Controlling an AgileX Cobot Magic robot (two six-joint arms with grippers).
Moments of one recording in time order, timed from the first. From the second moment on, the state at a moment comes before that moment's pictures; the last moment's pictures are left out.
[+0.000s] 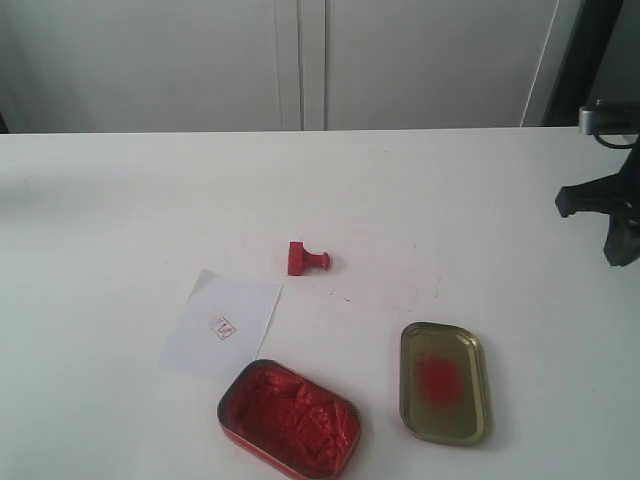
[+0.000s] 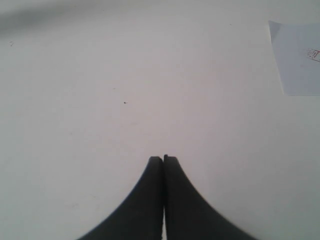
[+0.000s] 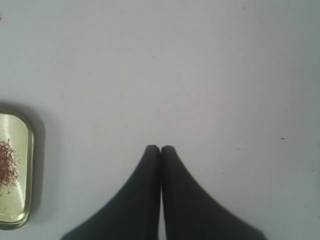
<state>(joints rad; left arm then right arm) -0.04 0.00 0.02 -0.05 0.53 0.15 -0.06 1.70 -1.26 0.04 1.07 -0.12</state>
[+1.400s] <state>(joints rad) -0.04 0.00 0.02 -0.05 0.53 0.15 -0.05 0.85 -0.76 0.01 0.65 -0.12</state>
